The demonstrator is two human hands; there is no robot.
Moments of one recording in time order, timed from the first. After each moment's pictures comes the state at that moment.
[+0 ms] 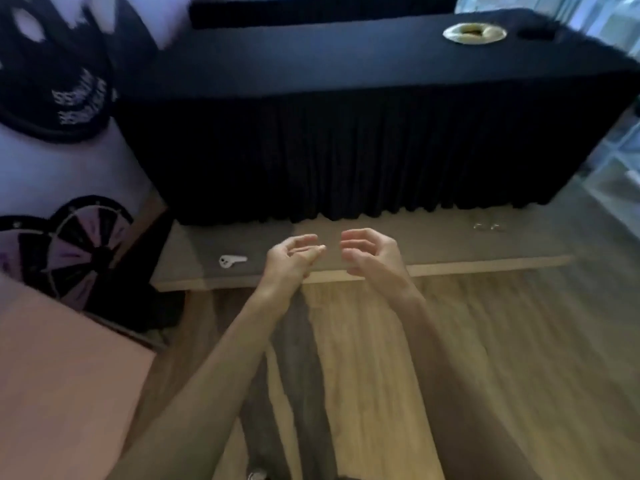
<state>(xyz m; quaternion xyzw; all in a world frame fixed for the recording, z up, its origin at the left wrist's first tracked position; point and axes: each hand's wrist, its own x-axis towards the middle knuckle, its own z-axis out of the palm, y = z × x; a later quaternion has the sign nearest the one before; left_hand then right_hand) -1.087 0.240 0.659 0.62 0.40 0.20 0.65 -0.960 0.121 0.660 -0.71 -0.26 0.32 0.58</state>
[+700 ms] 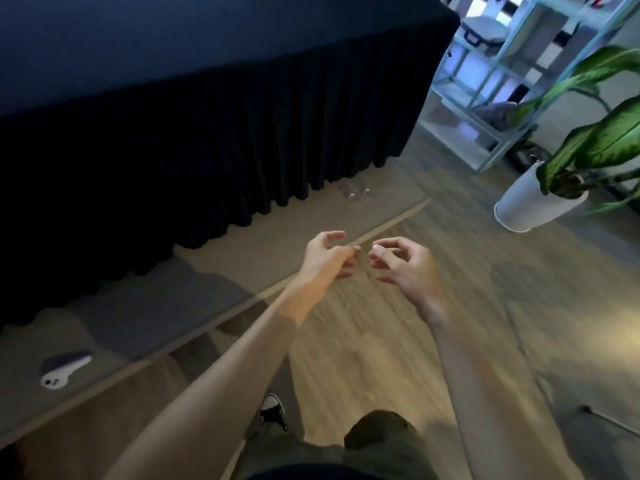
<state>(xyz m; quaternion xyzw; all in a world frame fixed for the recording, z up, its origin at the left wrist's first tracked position) -0.693 0.232 0.605 0.61 0.28 -0.10 0.73 -0.670 0.074 0.606 -0.78 0.05 0.14 0.61</state>
